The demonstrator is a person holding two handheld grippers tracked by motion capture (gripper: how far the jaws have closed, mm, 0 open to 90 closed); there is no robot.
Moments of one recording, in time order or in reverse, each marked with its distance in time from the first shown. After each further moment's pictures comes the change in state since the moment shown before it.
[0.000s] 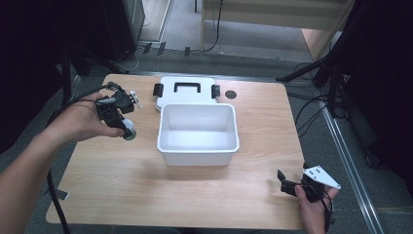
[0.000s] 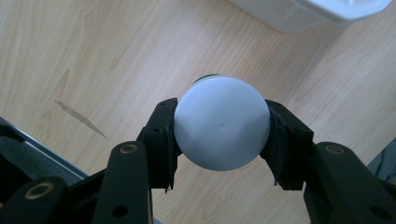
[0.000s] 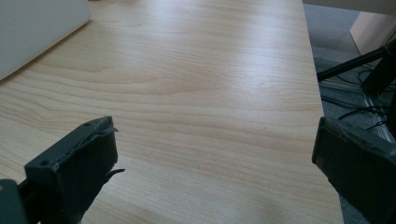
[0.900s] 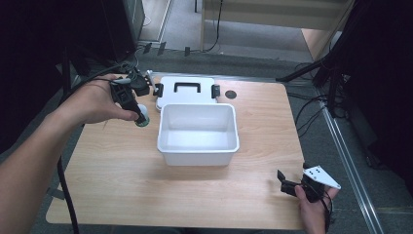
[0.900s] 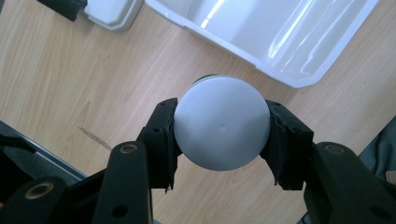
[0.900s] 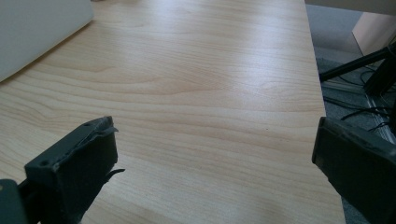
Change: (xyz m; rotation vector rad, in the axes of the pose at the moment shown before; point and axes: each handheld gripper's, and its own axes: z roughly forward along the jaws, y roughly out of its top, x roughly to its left) left arm -0.006 0.048 -0.037 -0.021 0.000 0.025; right arm 0.000 0.000 0.000 -0.001 0.009 0.000
